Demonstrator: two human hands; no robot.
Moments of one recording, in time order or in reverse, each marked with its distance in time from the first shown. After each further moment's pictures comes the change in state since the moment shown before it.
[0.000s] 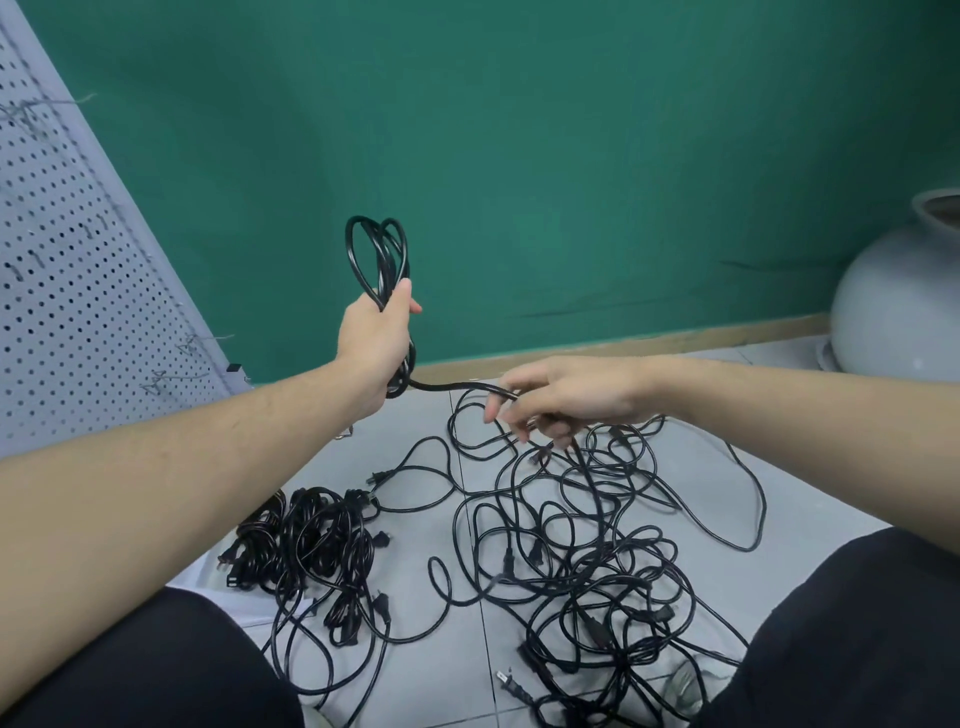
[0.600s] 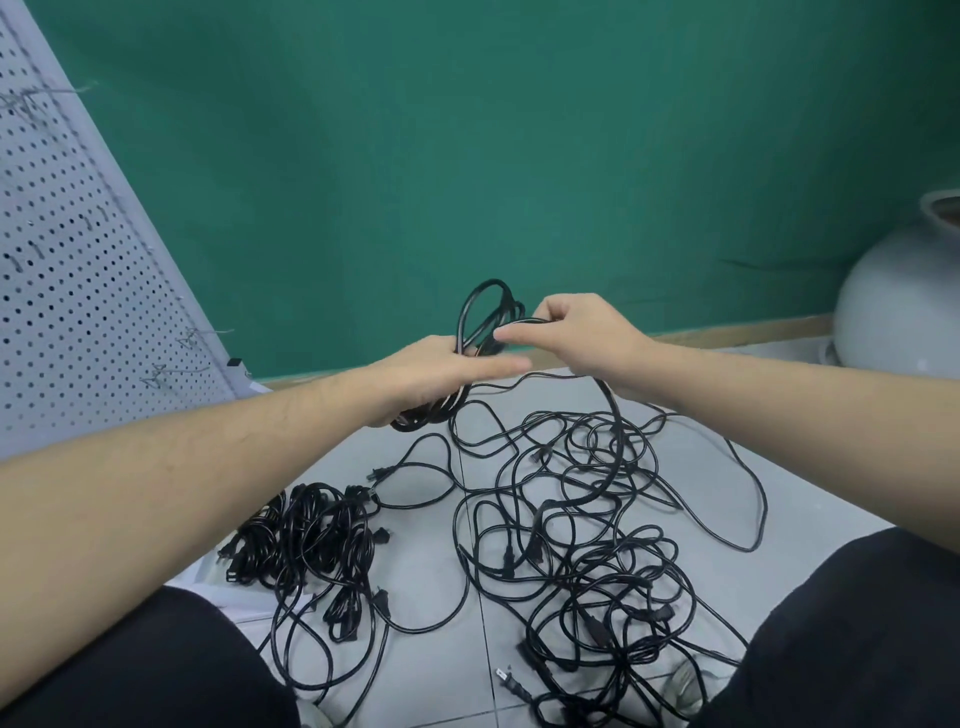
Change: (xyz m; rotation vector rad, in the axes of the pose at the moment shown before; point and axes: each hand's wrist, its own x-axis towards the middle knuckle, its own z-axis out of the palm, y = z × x) left_hand -0.023 -0.001 0.006 0.364 -0.690 0.077; right_hand 0.018 -0.004 -0.016 0.000 0.709 -0.082
